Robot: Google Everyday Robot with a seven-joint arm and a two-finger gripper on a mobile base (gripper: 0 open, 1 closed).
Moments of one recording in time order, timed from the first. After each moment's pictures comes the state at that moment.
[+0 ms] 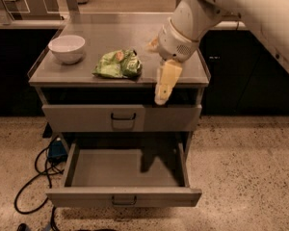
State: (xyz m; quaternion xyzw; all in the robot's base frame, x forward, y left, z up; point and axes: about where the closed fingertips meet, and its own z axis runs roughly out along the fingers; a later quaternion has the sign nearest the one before) arm 0.590 -0.036 0.903 -0.73 0.63 0.11 0.22
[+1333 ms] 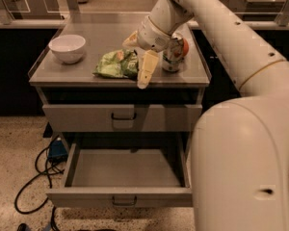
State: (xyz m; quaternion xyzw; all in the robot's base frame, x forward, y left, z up) arm 0.682 0.020 0.876 -0.77 0.56 0.17 0.24
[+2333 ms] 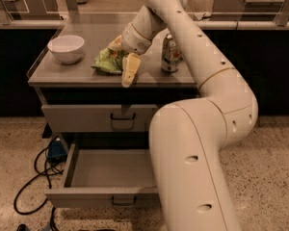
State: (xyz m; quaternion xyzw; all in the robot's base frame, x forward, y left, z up) arm 0.737 0.076 0.837 -0.78 0.53 0.19 0.26
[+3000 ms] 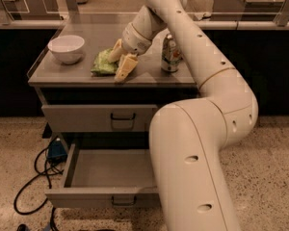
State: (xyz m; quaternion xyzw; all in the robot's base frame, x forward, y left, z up) arm 0.737 0.076 0.837 -0.78 0.53 0.19 0.26
